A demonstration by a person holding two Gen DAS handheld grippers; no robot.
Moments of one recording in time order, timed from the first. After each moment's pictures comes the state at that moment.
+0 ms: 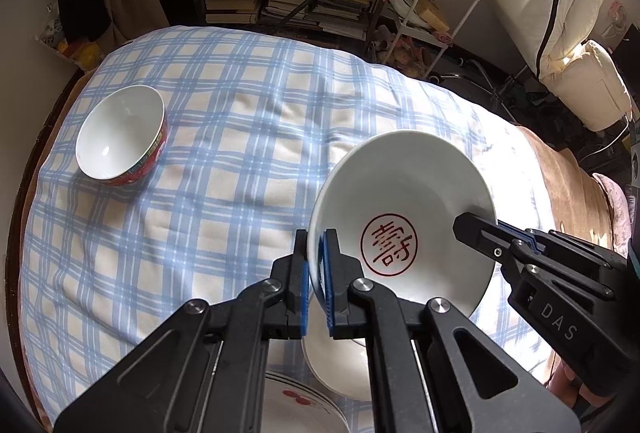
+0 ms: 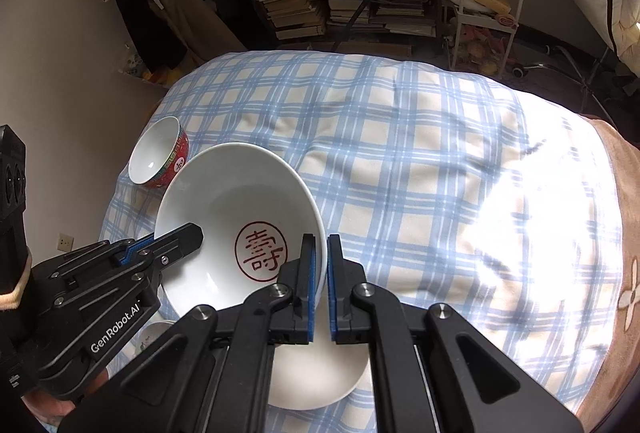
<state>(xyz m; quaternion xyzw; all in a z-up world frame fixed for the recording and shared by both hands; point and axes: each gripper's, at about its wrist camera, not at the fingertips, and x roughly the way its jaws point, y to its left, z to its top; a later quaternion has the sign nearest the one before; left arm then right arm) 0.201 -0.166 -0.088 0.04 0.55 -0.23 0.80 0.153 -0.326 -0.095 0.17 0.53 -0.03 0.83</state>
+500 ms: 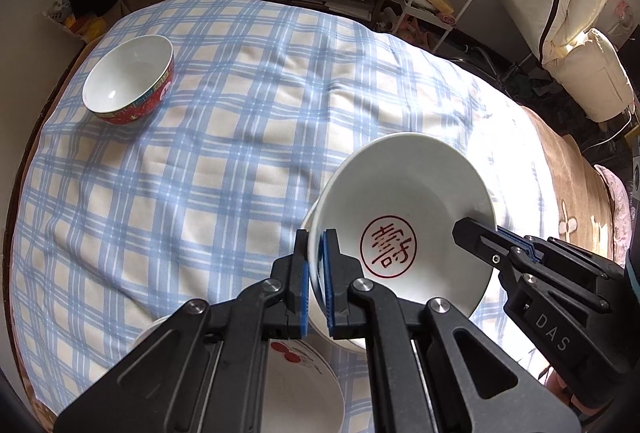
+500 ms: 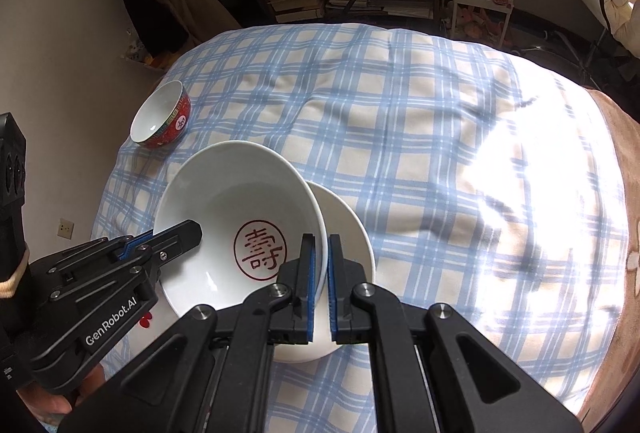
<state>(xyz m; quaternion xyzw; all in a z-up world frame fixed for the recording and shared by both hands) 0.161 -0.155 -0.104 0.04 0.58 -0.22 0.79 0.108 -0.314 -0.112 0.17 0.54 -0.03 0.82</state>
